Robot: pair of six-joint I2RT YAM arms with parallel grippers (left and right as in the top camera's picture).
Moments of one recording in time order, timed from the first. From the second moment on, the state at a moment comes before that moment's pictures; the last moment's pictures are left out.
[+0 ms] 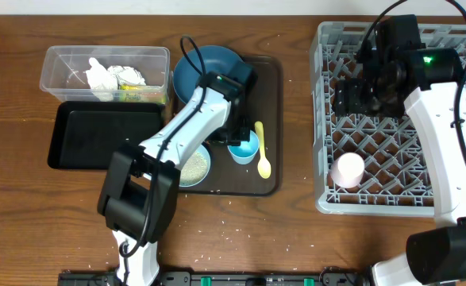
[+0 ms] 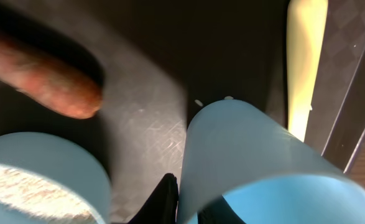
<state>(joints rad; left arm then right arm) -0.52 2.00 1.55 -1.09 0.07 -0.49 0.12 1.69 1.72 -1.31 -0.09 0.13</state>
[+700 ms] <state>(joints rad) -0.23 1.65 1.58 -1.10 0.53 -0.41 0.12 1.69 1.71 -0.99 -0.55 -0.04</state>
